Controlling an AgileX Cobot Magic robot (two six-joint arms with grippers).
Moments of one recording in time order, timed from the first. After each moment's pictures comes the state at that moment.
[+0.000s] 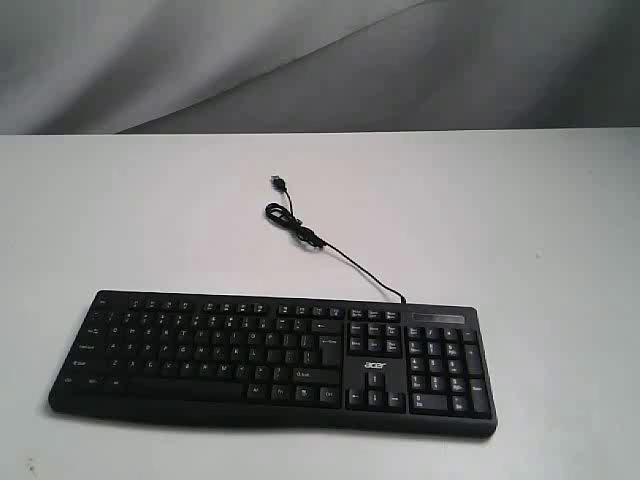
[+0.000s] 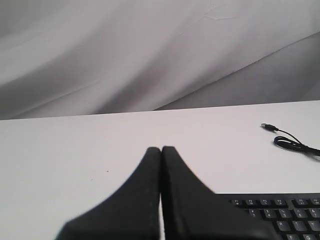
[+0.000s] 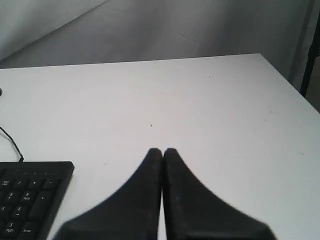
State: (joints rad) left arm 0.09 0.00 0.00 0.12 0.19 -0.07; right arm -0.05 0.00 0.00 0.03 0.35 0.02
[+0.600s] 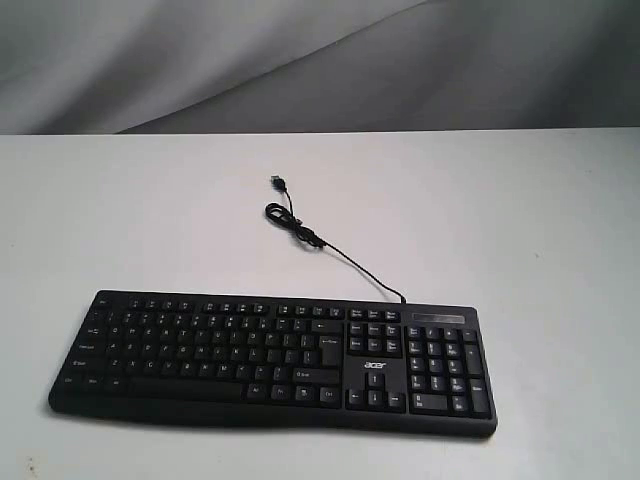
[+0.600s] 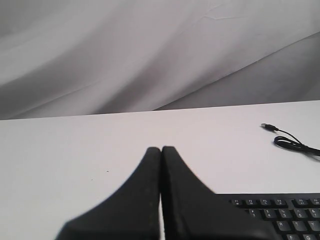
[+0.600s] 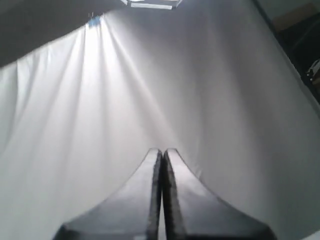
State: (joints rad) left arm 0.09 0.00 0.00 0.12 0.19 -0.07; right arm -0.05 0.00 0.00 0.29 -0.40 0.21
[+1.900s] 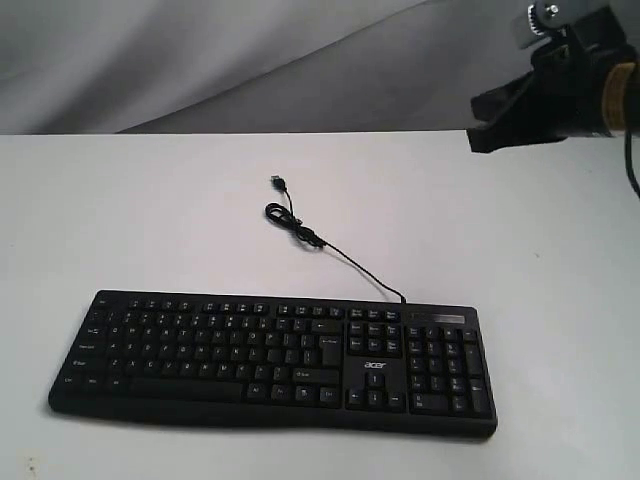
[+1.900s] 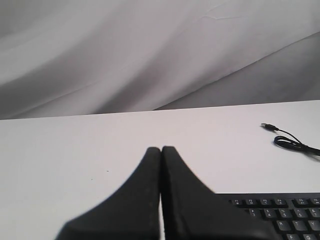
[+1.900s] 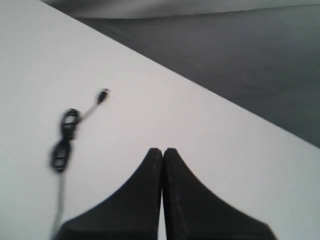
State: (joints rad) left arm 0.09 0.00 0.00 0.12 0.19 -0.07; right arm 0.11 1.59 -1.02 -1.70 -0.35 1.38
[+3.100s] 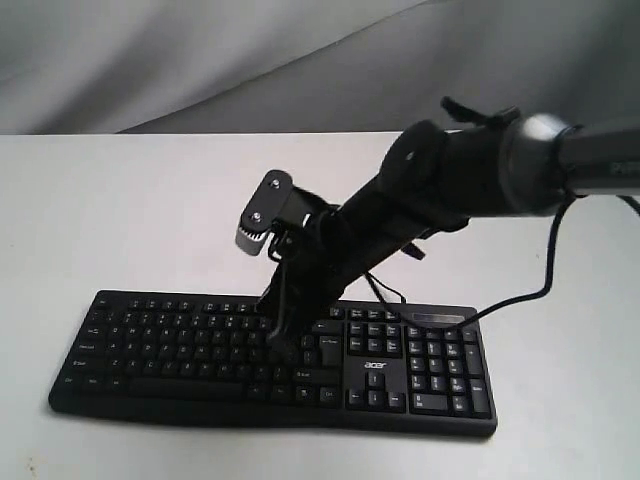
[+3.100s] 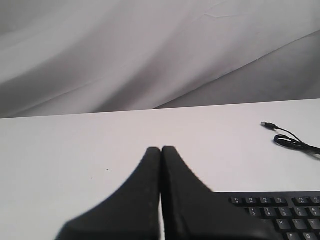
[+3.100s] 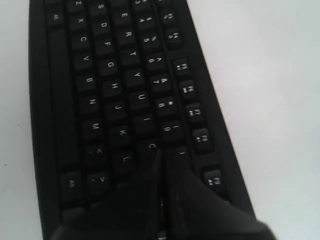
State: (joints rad) left arm 0.09 0.01 0.00 0.12 0.19 -0.07; right arm 0.62 1.99 -1.25 0.84 0.60 -1.29
